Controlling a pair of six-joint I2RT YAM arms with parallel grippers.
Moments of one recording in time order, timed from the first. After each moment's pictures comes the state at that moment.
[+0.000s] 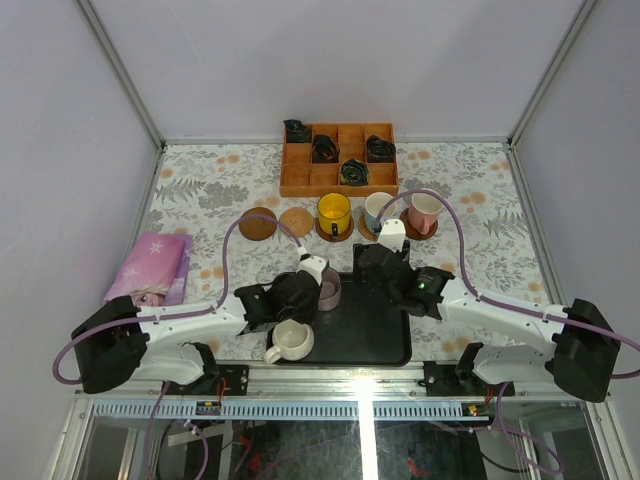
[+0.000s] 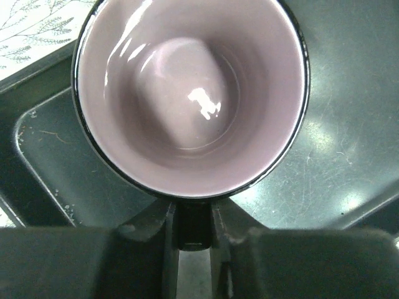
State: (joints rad) left arm -1.06 1.26 0.59 -0.21 -0.21 -0.54; right arm 0.99 1.21 0.77 -0.36 0.58 0.66
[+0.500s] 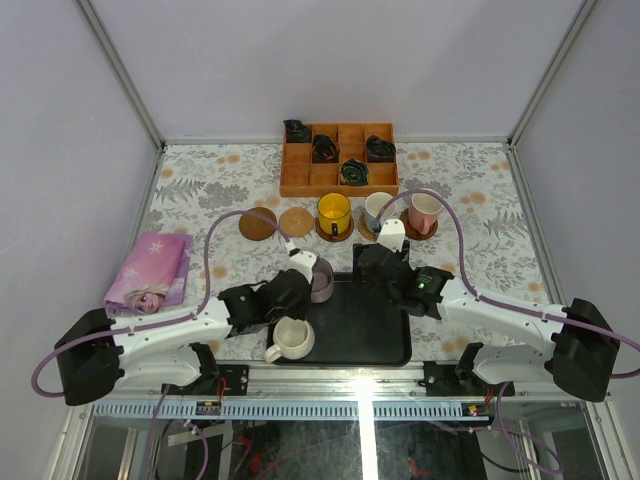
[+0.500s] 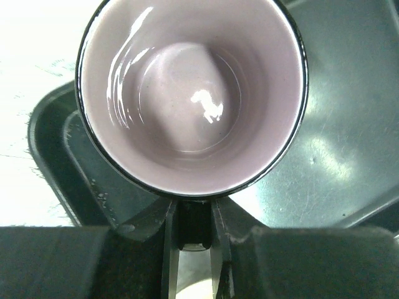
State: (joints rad) left arm -1.06 1.15 0.59 -0.27 -0.29 -0.51; right arm 0.99 1.22 0.77 -0.35 0.58 0.66
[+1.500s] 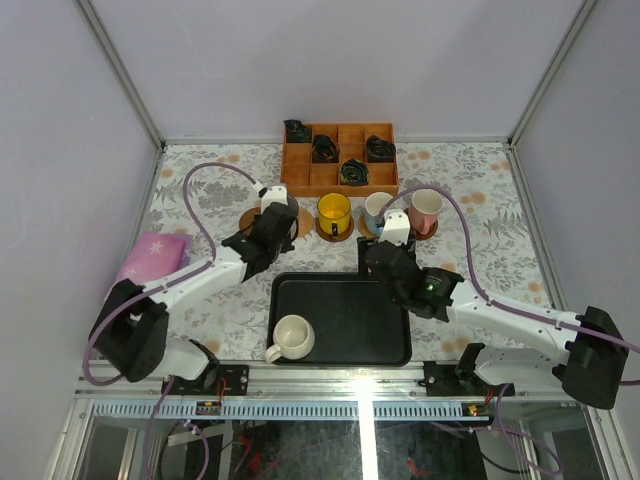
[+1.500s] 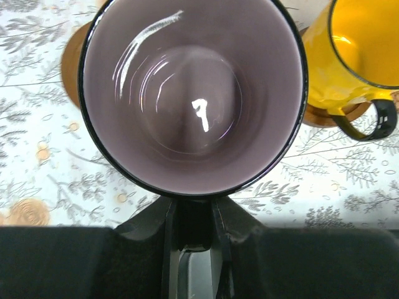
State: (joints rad) left arm -0.62 1.37 0.86 -0.22 -0.45 -0.46; right arm 0.99 1.15 0.77 -0.30 0.69 0.50
